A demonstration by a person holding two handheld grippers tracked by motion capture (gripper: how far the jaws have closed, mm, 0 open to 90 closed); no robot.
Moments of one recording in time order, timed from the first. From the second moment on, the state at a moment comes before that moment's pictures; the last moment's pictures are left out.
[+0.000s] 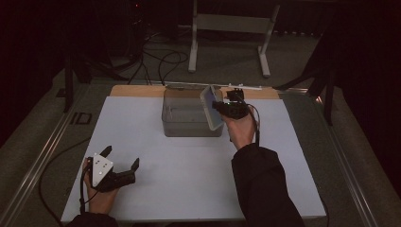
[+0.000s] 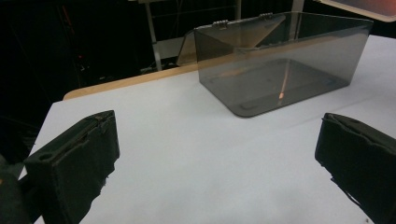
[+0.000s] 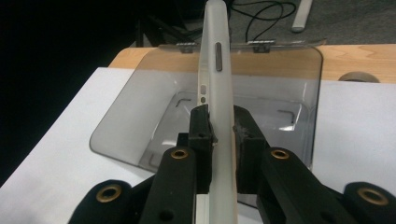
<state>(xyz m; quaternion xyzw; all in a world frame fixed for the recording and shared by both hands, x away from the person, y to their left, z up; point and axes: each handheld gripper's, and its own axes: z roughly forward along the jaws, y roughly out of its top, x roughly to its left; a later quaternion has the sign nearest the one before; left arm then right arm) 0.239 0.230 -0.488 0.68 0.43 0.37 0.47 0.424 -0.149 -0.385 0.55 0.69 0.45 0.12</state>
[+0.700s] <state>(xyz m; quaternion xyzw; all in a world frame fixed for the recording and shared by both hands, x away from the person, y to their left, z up) 0.238 0.230 -0.486 0.67 0.43 0.37 0.48 0.440 -0.157 -0.382 0.57 0.68 0.43 0.16</state>
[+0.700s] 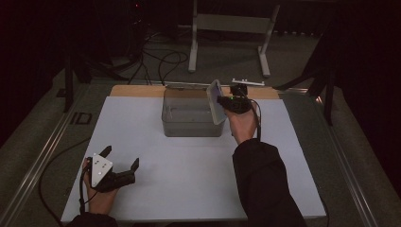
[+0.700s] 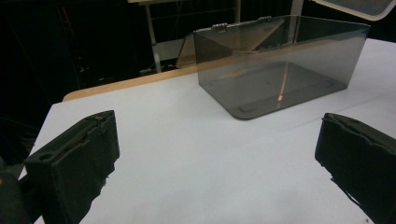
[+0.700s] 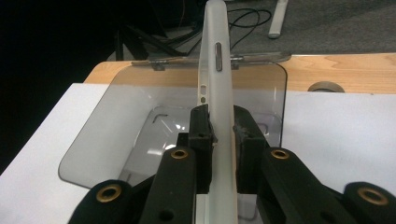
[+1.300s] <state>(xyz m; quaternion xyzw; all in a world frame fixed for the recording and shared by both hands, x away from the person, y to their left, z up) 0.237 0.230 -0.485 0.67 0.43 0.37 0.48 0.453 -0.147 -0.382 0.58 0.67 0.43 0.17</state>
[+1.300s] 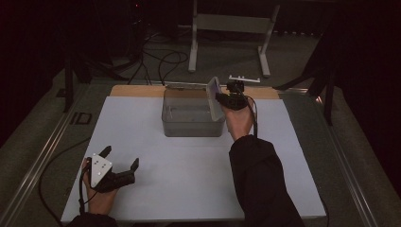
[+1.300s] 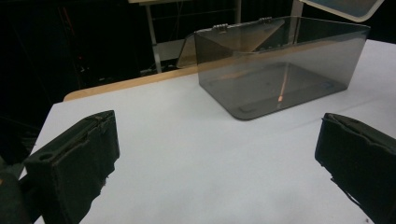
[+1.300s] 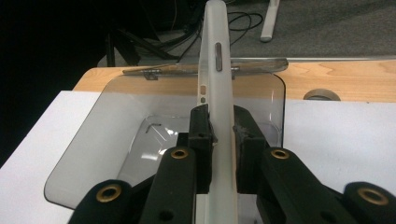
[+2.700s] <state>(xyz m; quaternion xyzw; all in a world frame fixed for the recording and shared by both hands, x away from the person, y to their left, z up) 0.236 0.231 -0.485 0.67 0.43 0.37 0.48 0.472 -0.139 -0.399 0.60 0.67 0.39 0.18</state>
